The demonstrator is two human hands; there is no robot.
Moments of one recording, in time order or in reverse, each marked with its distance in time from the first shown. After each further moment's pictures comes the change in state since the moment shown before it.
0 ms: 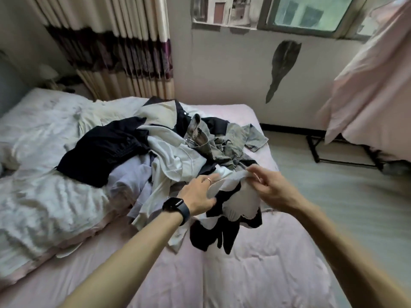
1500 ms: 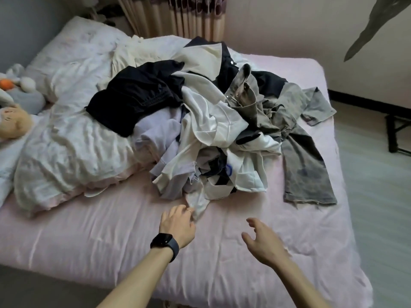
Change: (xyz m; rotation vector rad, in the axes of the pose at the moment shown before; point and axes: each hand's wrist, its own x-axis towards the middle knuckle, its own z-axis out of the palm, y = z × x) left_hand -0.081 -0.118 0.138 0.229 -0.123 -0.601; right_hand -0.017 0.169 0.222 -0.173 -0.434 0.379
